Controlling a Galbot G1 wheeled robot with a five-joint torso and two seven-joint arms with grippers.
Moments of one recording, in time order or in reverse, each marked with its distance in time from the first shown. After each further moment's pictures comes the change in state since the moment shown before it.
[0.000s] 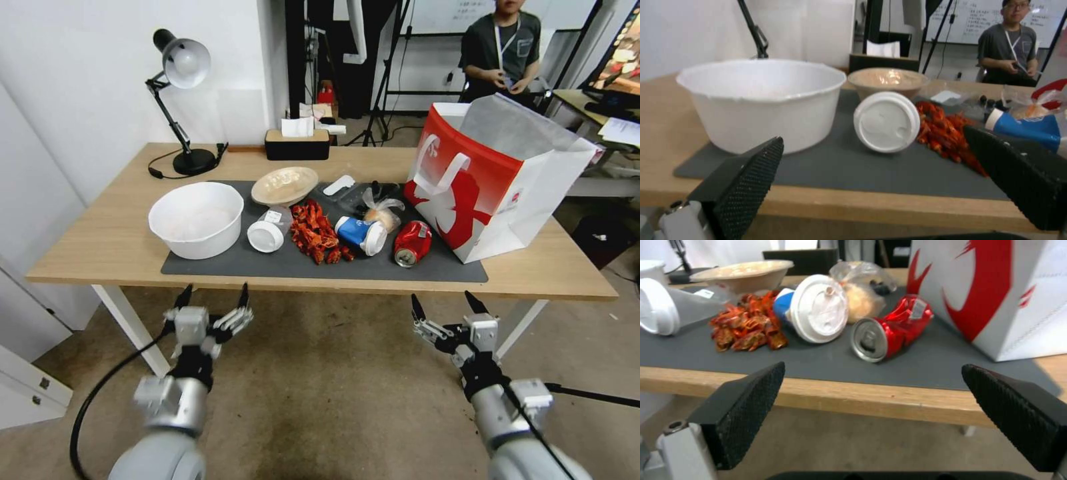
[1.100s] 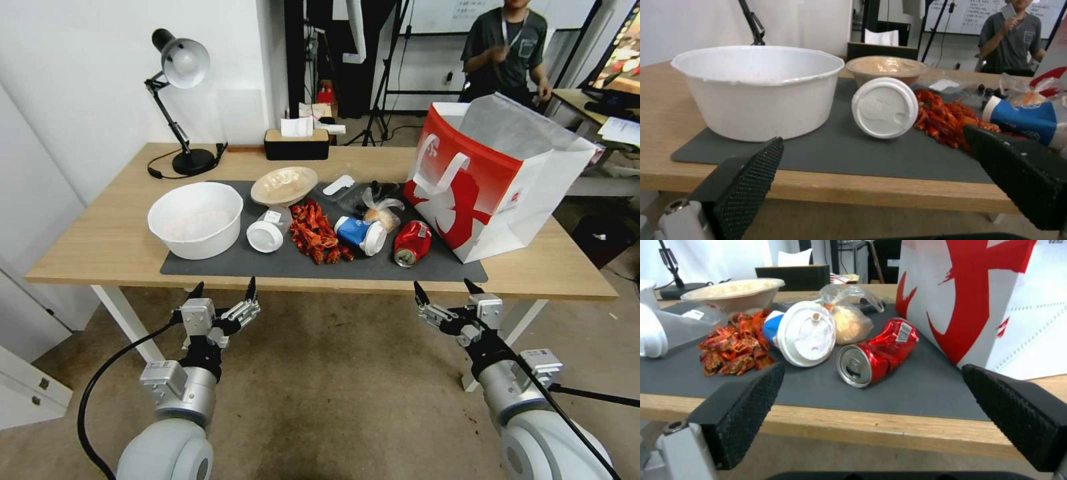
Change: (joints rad) left arm 0.015 0.001 -0.004 -0.004 -0.001 0.022 0.012; right arm 0.038 -0.037 0.022 0.015 0.040 -0.014 0.039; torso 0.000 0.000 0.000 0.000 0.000
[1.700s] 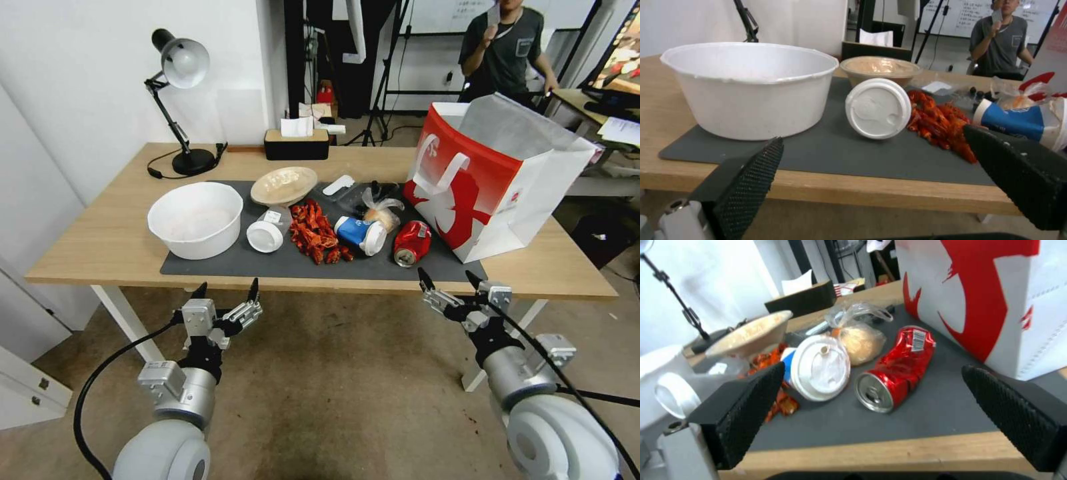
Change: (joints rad) left arm -0.001 0.012 -0.009 -0.005 -0.046 0.005 0.013; right arm 0.124 -0.107 -0.016 -0.013 0.430 -0.075 0.179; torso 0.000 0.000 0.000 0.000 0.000
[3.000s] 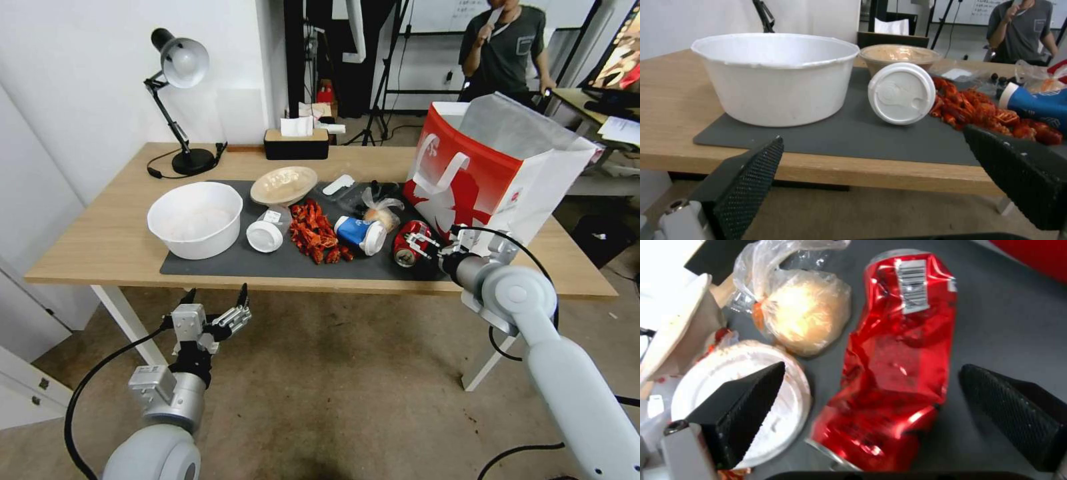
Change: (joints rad) left arm 0.032 -0.004 -0.038 0.011 0.022 -0.007 0.000; right arm 0.605 -0.174 -0.218 -0.424 0.783 -0.263 0.537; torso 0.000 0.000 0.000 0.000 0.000
